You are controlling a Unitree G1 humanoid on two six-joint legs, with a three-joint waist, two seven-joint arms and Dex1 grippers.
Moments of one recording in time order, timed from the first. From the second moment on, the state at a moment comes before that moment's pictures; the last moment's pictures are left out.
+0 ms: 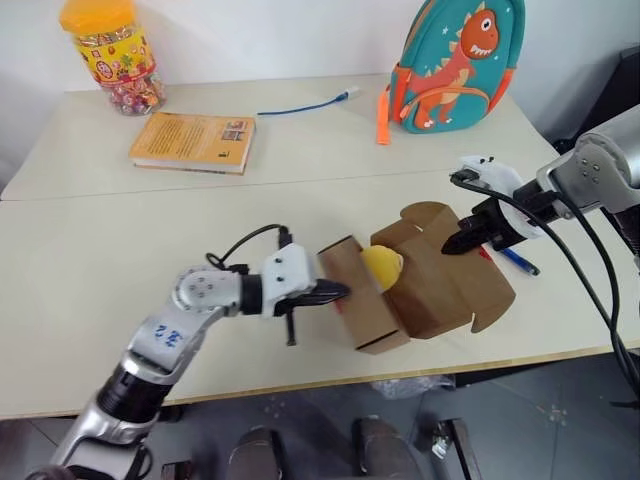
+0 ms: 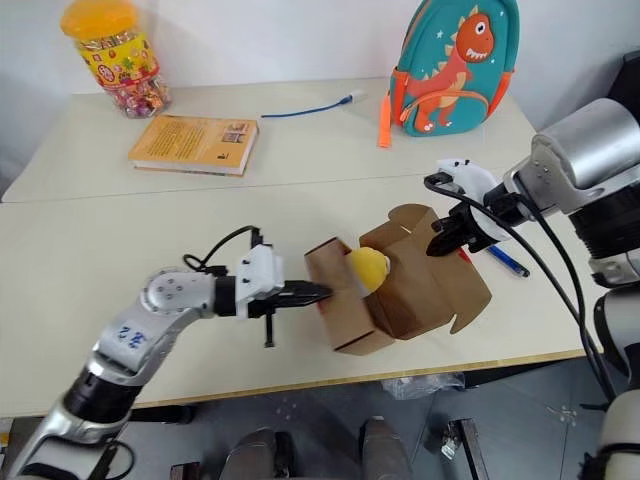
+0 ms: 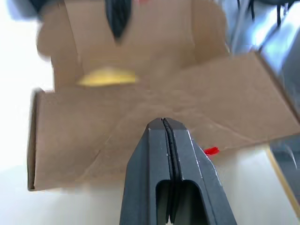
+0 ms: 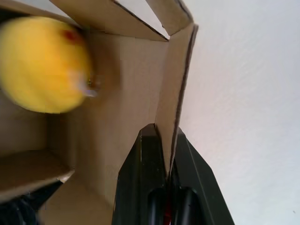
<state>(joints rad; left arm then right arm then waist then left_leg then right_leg) -0.38 0.64 -0.24 -0.34 -0.31 0.41 -0.87 -1.35 -1.01 0.65 0.25 0.73 1.61 0.89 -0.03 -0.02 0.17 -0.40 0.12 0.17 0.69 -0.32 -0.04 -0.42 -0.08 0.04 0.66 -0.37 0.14</state>
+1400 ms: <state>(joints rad) 0.18 0.88 0.48 -0.18 -0.54 0.53 -1.11 -0.43 -1.02 -0.18 0.05 0.61 0.24 1.53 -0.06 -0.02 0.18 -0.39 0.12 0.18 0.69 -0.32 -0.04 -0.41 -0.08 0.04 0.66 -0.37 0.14</state>
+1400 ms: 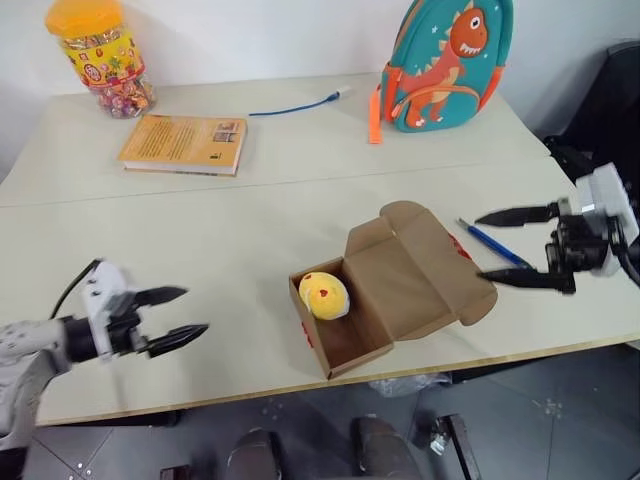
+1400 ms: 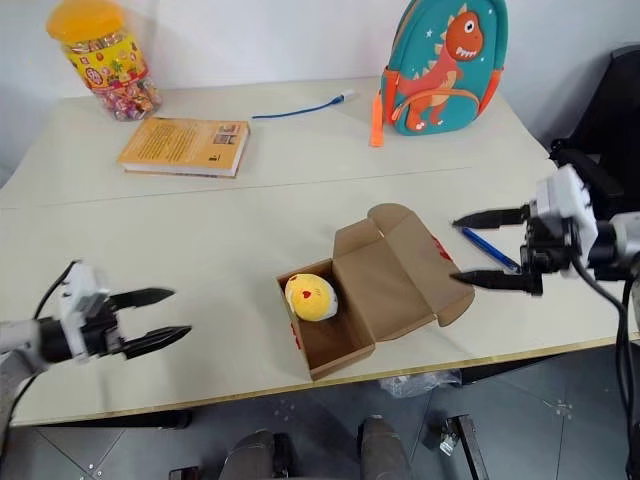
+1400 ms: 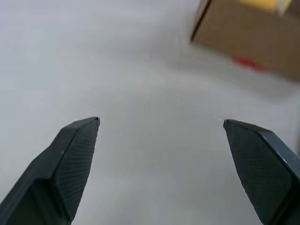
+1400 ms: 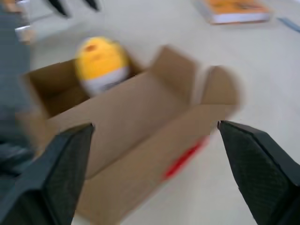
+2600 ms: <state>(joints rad) -1.05 0.59 -0.61 0.06 -0.13 0.57 -1.29 0.09 -0.98 -0.60 -0.56 0.82 0.48 1.22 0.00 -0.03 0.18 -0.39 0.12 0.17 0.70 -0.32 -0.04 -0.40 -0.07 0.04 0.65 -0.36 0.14</state>
